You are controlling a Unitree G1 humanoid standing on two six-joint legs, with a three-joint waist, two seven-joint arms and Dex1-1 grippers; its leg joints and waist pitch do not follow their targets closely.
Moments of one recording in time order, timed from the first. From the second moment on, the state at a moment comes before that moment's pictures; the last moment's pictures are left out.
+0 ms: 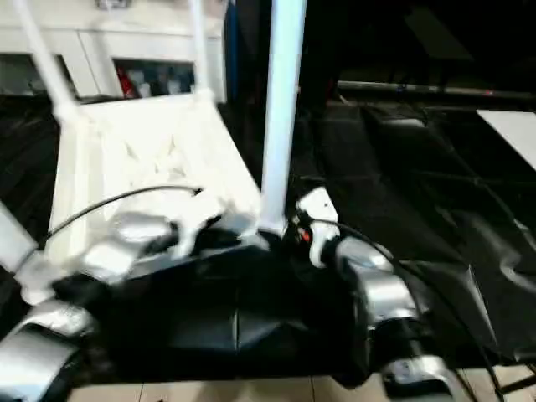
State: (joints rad) left arm -0.65 0.26 -0.24 0.71 0.06 0.10 -1.06; right arm -0.42 -0.27 0.09 0.45 0.17 0.15 0.85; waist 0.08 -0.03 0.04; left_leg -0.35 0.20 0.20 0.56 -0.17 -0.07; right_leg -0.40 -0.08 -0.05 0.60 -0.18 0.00
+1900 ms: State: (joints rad) left arm -0.74 0.15 -0.24 0.85 0.08 0.13 -0.90; right arm -0.44 -0.16 0.03 0.52 0.15 0.15 0.60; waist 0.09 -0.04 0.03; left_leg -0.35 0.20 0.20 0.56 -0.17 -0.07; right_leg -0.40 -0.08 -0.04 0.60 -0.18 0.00
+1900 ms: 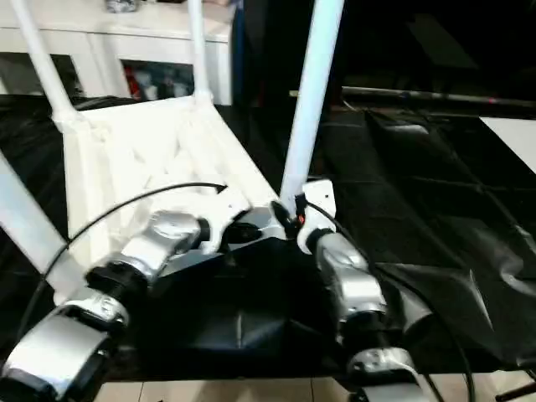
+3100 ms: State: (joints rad) left arm -0.58 0.31 -0.25 0.57 0.04 0.22 -1.07; right arm -0.48 -0.24 0.14 0.57 0.17 0.11 0.82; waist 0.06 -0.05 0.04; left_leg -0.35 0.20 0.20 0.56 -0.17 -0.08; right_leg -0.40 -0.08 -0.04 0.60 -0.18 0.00
